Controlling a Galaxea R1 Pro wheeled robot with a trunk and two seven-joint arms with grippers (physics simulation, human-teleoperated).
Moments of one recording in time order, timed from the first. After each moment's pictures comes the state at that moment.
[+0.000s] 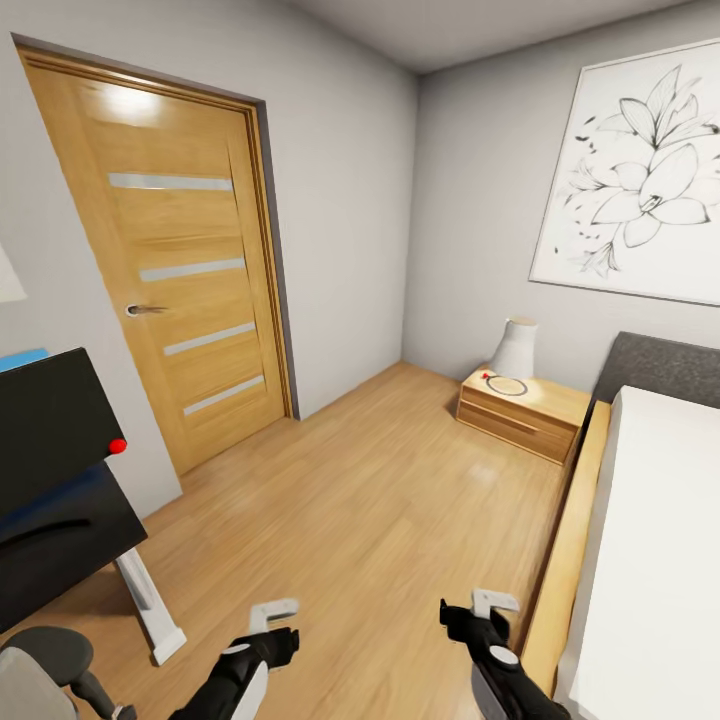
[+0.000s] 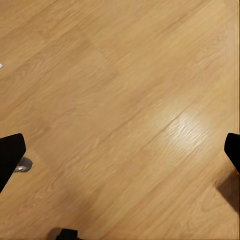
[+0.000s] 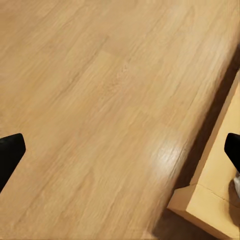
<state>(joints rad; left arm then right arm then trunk) -0.37 -0.14 -0.02 -0.65 0.14 0.29 0.20 -0.43 0.08 0.00 -0.49 -0.10 -0.05 -0.17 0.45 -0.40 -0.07</state>
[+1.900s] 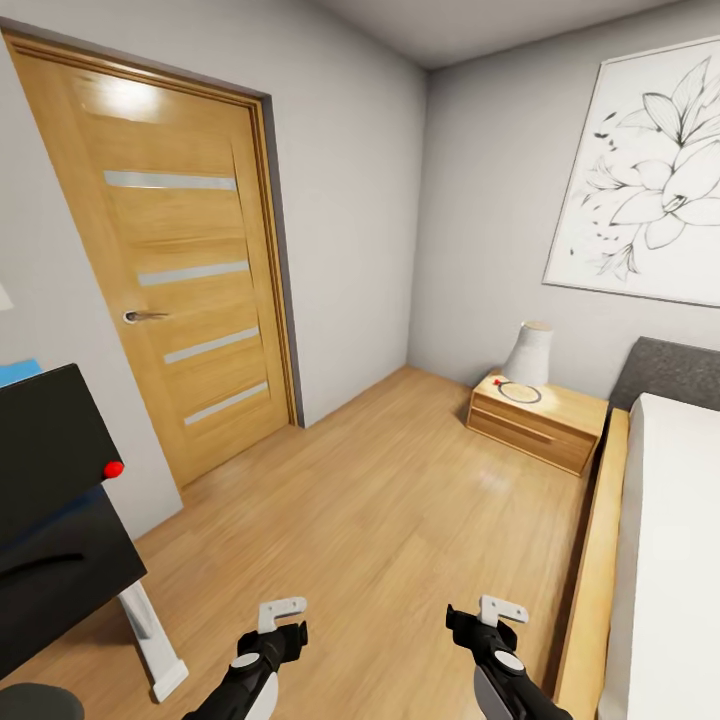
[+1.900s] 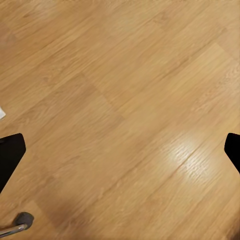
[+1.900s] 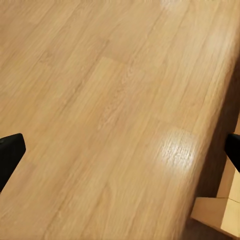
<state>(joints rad) -0.40 -0.15 -0.05 -0.52 0.14 0.08 0.20 -0.44 0.07 0.00 -0.43 -0.19 -0.08 -0.20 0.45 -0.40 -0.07</state>
